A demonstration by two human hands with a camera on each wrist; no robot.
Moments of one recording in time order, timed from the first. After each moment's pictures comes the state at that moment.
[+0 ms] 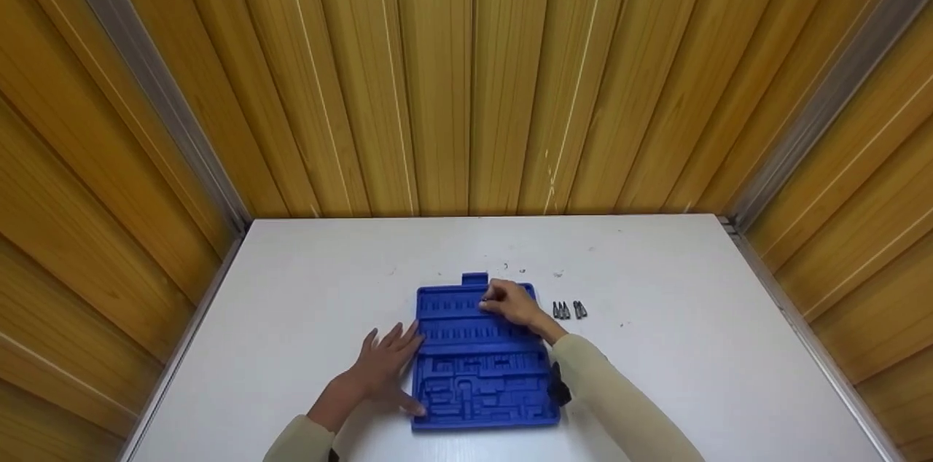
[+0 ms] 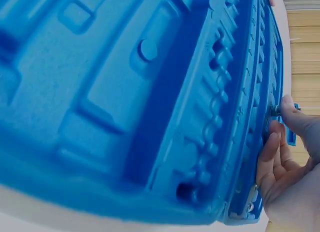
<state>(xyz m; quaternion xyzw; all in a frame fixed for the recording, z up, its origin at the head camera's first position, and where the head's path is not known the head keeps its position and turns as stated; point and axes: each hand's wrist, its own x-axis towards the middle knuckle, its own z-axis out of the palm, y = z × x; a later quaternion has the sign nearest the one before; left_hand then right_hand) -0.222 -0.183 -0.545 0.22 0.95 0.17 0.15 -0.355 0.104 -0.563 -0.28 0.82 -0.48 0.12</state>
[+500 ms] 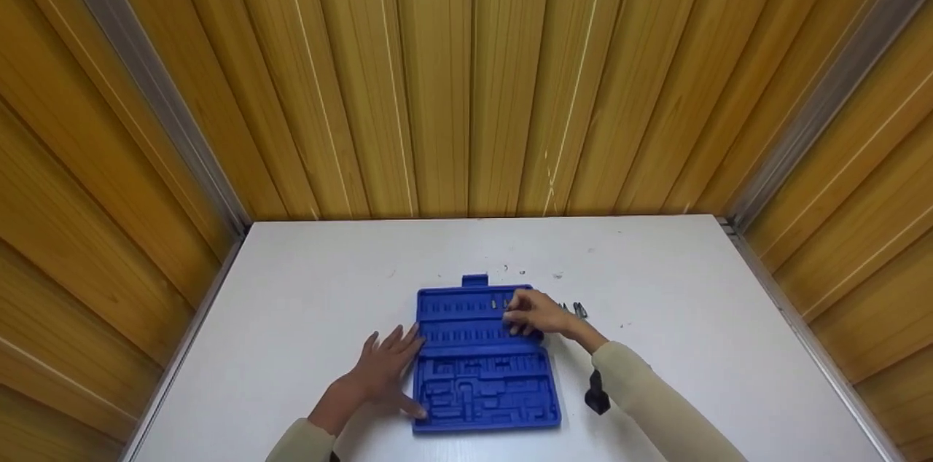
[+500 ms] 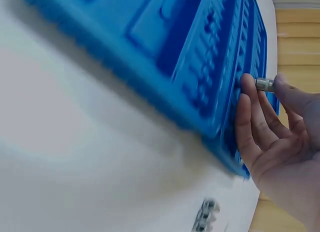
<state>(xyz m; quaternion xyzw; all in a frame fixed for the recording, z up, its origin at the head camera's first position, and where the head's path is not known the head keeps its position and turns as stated) -0.221 -0.183 -0.544 0.22 0.95 0.18 0.16 -0.343 0.150 -0.547 -0.23 0.80 -0.50 0.24</state>
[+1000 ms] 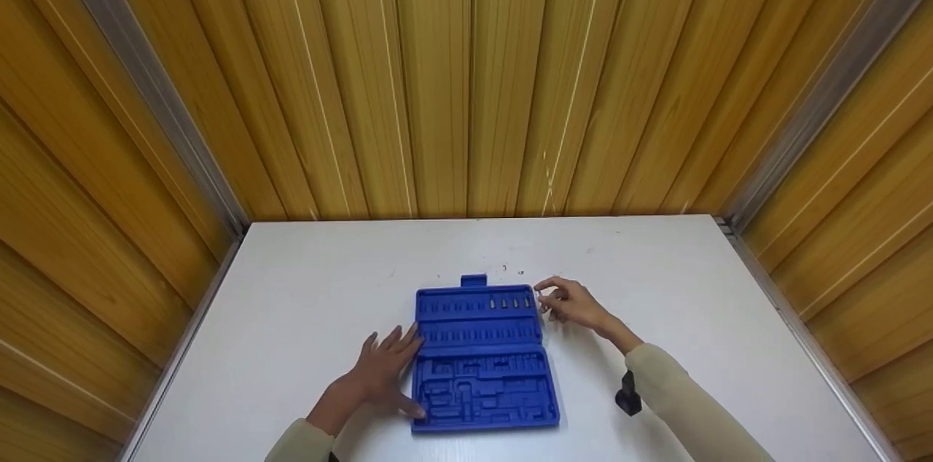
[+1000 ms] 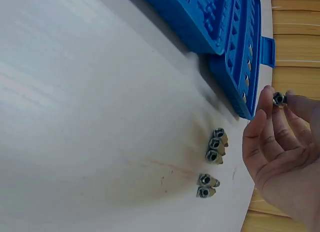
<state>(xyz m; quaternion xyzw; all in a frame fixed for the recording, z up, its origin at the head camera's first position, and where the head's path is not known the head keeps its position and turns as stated) -0.219 -0.183 -0.541 0.22 0.95 0.17 0.15 -0.347 0.203 -0.534 -0.19 0.82 -0.50 0.18</state>
